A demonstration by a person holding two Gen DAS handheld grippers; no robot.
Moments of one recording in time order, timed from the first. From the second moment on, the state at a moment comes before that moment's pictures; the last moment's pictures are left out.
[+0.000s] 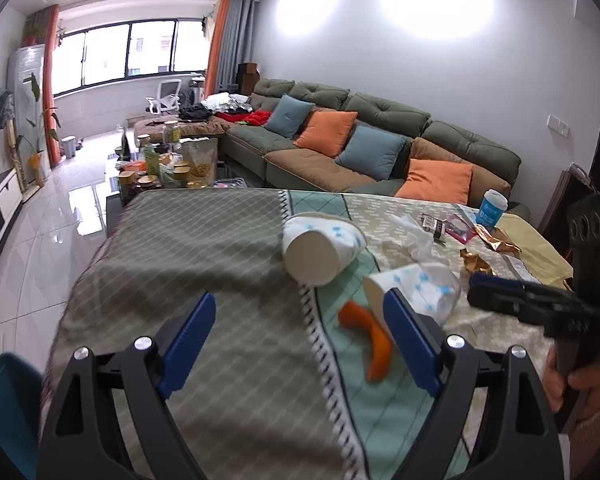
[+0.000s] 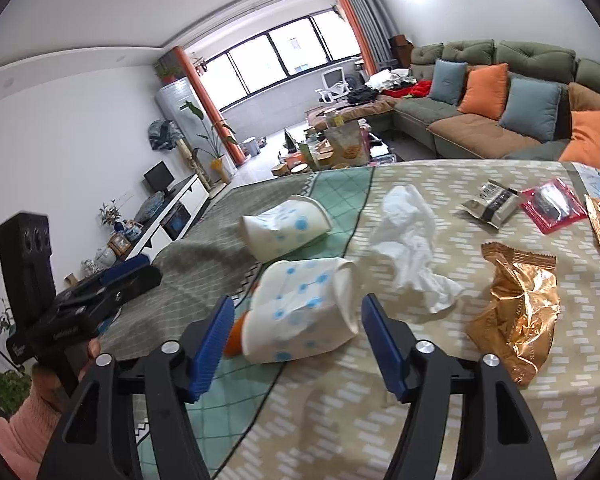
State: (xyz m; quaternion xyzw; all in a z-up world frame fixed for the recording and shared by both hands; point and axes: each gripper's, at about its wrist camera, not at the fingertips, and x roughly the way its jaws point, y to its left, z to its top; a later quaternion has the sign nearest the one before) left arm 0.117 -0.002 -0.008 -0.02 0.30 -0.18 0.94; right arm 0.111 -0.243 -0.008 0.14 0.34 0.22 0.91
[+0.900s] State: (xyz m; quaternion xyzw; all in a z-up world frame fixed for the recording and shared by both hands) left arm 0.233 -0.048 -0.050 -0.05 0.41 -0.22 0.88; right arm 0.139 -0.256 -0.031 0.17 0.37 0.23 0.89
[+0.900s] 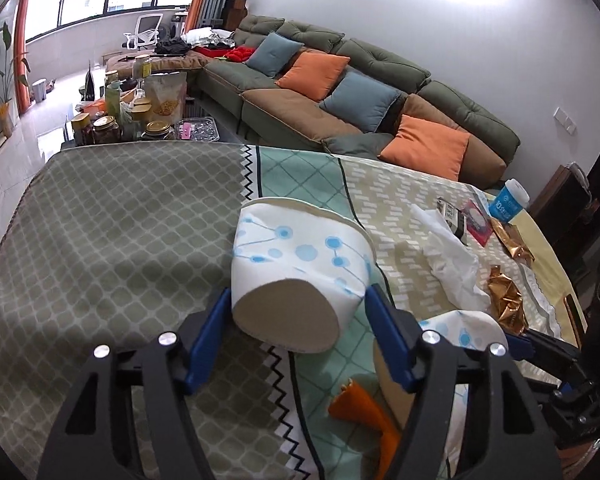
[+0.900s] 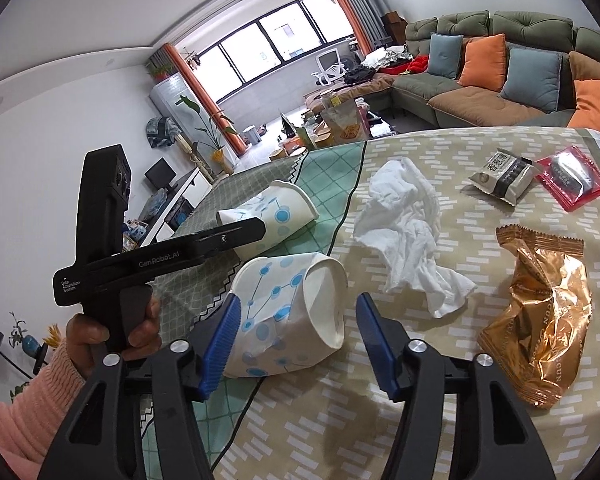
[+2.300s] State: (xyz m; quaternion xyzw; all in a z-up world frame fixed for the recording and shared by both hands) left arm 0.068 0.052 -0.009 -0.07 0.32 -0.18 0.93; right arm 0.096 -0.229 -0.001 0.17 0.33 0.30 0.88
